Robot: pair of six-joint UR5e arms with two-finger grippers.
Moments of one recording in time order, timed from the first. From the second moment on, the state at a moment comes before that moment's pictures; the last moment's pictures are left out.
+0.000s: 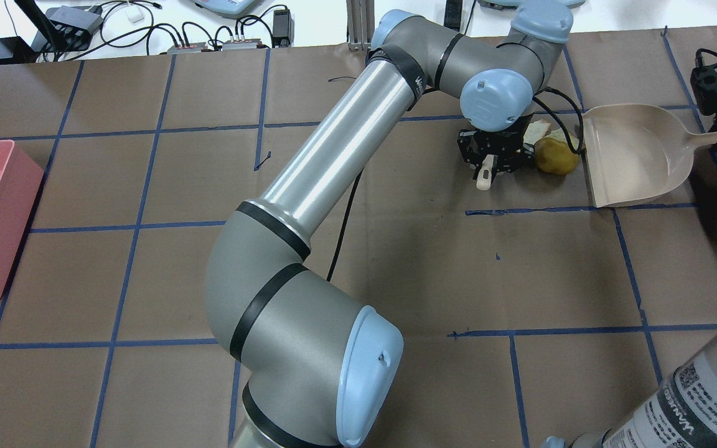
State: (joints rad) left arm -2.19 -2.73 -0.39 -1.77 1.54 -0.30; right arm 1.03 -1.01 1.46 -2.11 -1.74 -2.02
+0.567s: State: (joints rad) left arm -2.22 -2.74 -0.37 -1.76 1.53 -0.31; right arm 1.03 -1.00 1.46 -2.10 -1.71 -2.03
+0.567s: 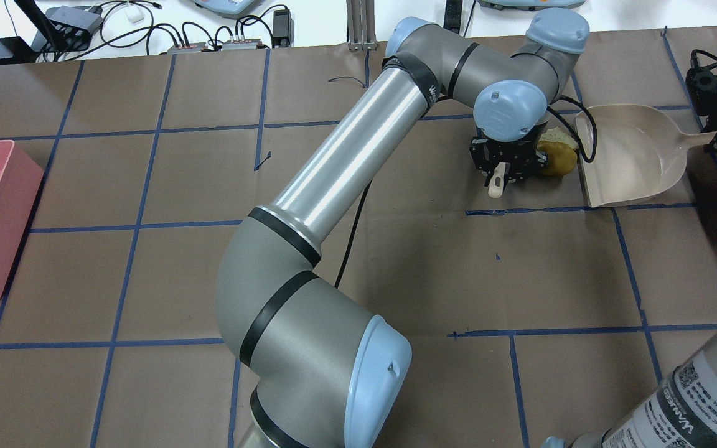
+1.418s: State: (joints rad) left arm -2.26 -2.88 -0.17 -1.72 1.48 -0.35; right arm 1.03 -1.00 1.46 -2.10 -1.73 -2.02
